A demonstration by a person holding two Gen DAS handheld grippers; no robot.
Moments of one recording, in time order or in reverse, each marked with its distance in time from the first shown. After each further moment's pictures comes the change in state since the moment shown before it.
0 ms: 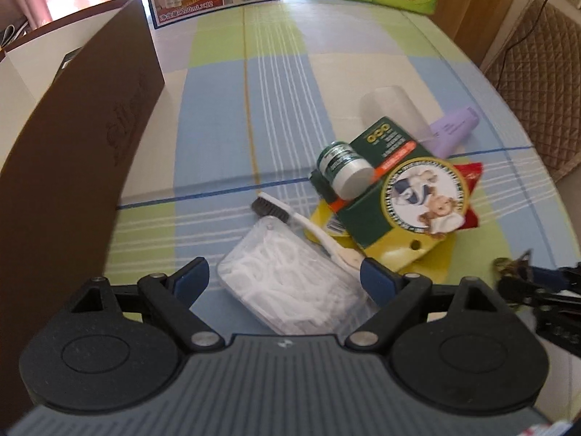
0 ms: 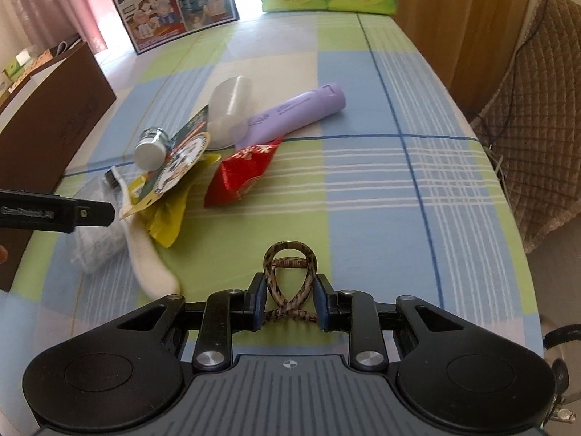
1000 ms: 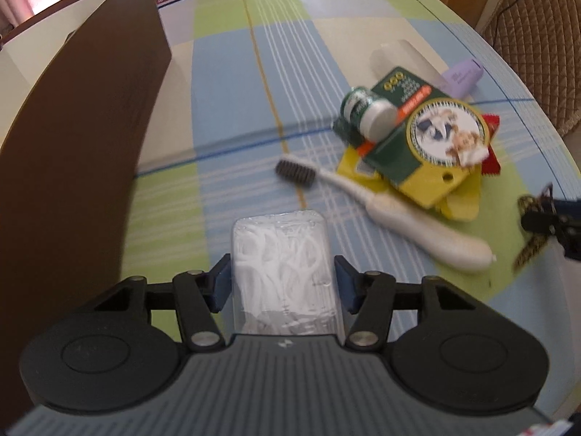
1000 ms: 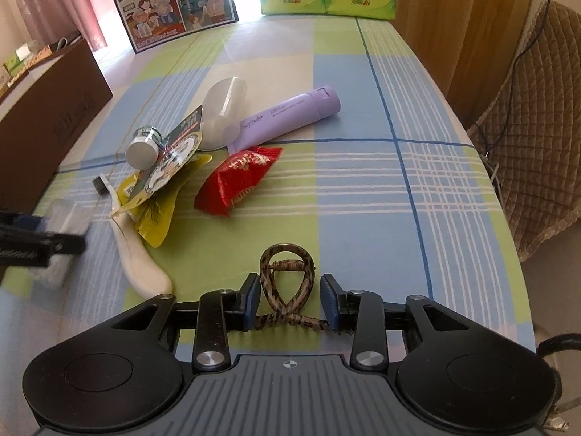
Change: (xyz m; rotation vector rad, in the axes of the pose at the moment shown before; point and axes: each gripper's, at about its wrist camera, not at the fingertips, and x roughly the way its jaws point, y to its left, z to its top) left arm -0.003 0.023 -0.034 0.084 0.052 0.004; right arm 0.006 0.004 -0.002 -0.064 -0.025 -0.029
